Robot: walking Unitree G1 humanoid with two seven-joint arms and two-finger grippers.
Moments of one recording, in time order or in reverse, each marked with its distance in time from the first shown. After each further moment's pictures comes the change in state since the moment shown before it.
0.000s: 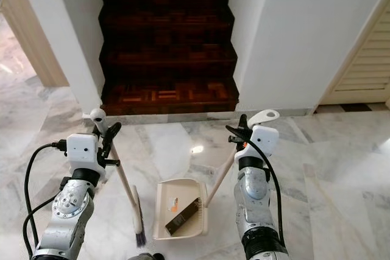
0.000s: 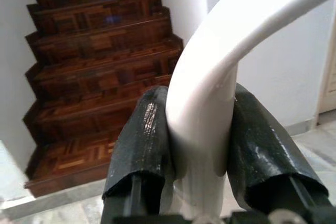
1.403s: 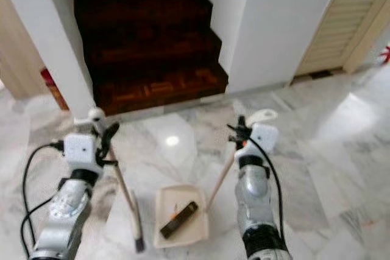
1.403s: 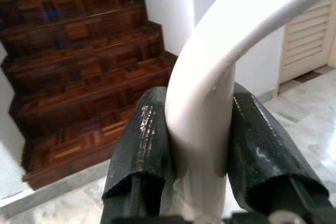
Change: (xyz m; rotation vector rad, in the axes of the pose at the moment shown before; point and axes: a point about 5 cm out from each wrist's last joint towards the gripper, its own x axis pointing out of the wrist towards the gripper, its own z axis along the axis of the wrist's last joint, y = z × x) left arm -0.002 0.001 0.001 -0.007 0.015 0.011; right arm 0.000 0.005 -0.003 0.012 0.043 0.049
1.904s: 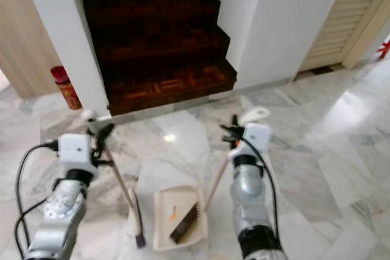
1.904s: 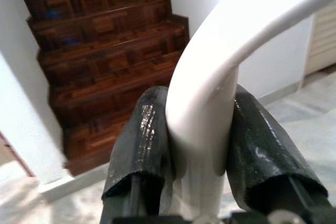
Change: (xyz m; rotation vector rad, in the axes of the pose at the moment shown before) left arm 0.000 0.003 0.000 0.007 0.003 0.003; right arm 0.001 0.010 0.001 0.023 -0.003 0.035
